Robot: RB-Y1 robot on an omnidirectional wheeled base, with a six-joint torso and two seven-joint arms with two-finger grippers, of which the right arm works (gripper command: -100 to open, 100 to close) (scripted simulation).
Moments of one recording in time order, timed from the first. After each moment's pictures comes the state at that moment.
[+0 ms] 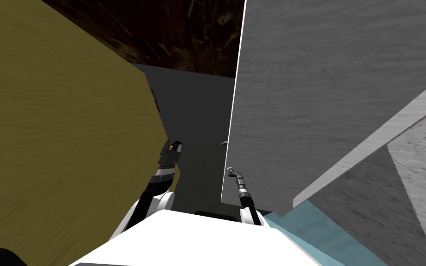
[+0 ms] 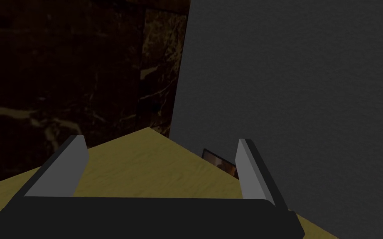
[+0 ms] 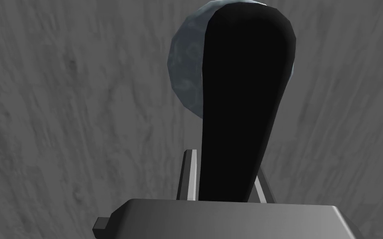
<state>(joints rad) -0.05 -0.04 0.01 -0.76 -0.03 -0.76 0.04</state>
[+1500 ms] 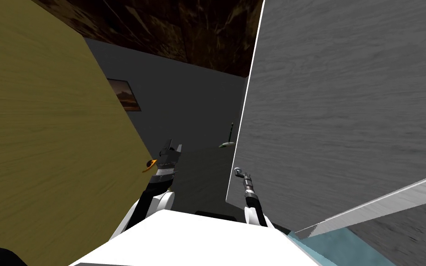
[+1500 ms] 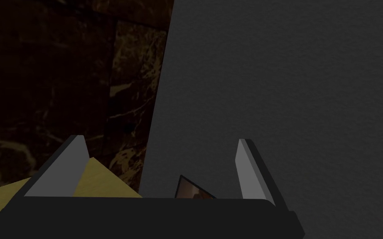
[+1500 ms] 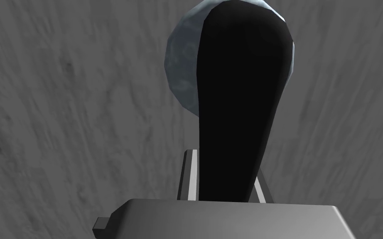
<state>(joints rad) -0.05 -0.04 -0.15 -0.76 -0.11 -0.75 0.08</state>
